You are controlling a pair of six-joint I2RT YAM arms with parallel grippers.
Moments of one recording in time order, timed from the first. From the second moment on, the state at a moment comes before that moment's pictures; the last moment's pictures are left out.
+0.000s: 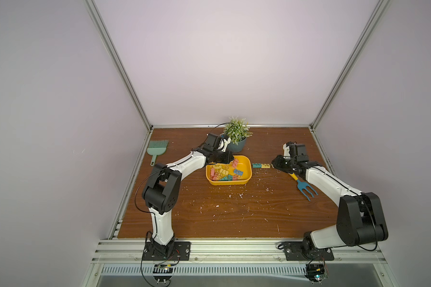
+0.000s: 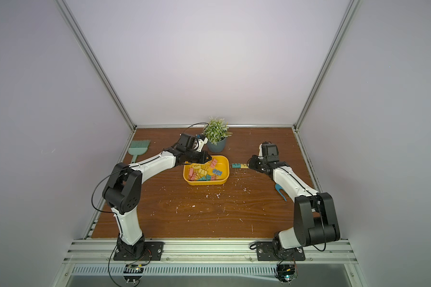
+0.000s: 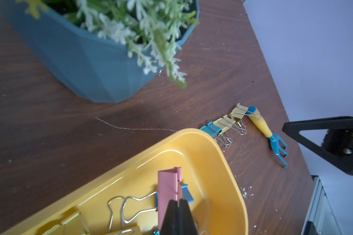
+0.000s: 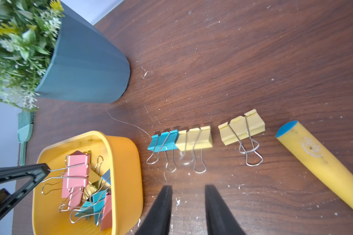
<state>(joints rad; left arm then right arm) -0.48 1.89 1.34 -0.19 0.47 -0.34 0.18 1.46 0.92 -0.28 -0.15 0.49</state>
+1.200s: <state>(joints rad) -0.05 1.08 0.34 0.35 0.05 -1.22 0.76 1.42 0.90 0.09 0.02 0.61</state>
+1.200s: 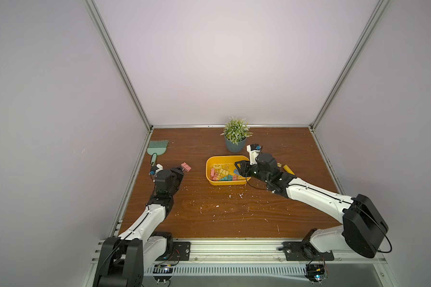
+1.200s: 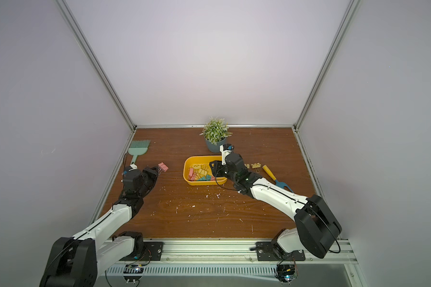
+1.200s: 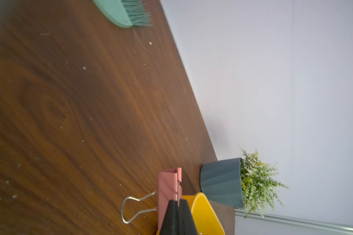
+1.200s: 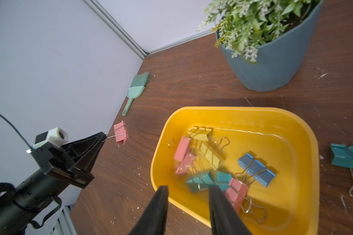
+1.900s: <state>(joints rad) -0.04 1.20 0.36 0.20 -0.16 -1.45 0.93 1.57 1.04 0.07 0.18 0.60</state>
